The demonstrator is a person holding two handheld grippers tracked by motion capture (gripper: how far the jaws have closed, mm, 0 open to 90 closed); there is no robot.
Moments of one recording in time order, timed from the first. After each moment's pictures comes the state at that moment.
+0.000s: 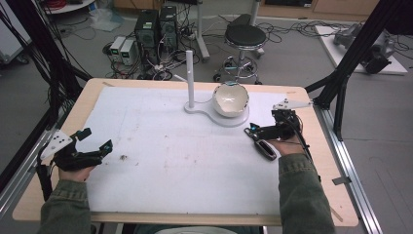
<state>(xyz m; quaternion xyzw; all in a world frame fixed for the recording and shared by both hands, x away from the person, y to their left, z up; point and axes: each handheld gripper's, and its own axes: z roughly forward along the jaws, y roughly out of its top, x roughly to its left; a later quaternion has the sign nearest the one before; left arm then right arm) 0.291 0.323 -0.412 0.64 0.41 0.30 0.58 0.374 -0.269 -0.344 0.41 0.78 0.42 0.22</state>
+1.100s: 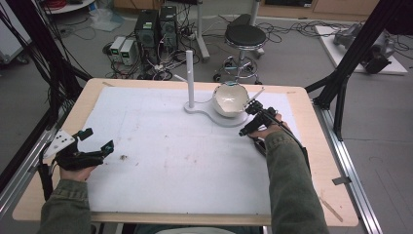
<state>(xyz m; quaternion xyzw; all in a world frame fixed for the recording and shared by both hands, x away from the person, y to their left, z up) 0.294 0.322 -0.415 0.65 0.41 0.30 0.57 0.456 -0.223 -0.386 0.42 0.89 0.15 0.13</state>
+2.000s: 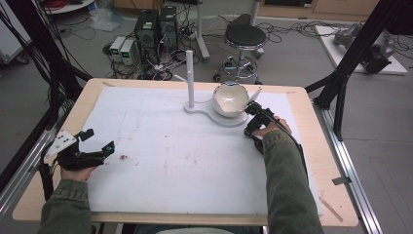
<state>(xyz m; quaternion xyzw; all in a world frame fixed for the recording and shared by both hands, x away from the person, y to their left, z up) 0.297 0.322 -0.418 0.65 0.41 0.29 0.56 0.476 -0.227 -0.401 0.45 0.89 0.10 0.07</state>
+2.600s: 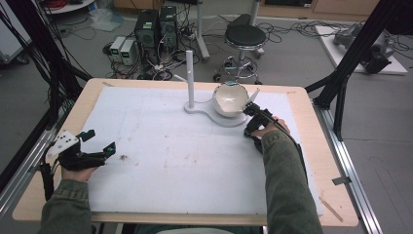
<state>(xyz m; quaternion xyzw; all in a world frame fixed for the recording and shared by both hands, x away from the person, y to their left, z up) 0.298 0.321 -0.421 0.66 0.41 0.29 0.56 0.479 -0.224 -0.408 0.44 0.89 0.09 0.06</state>
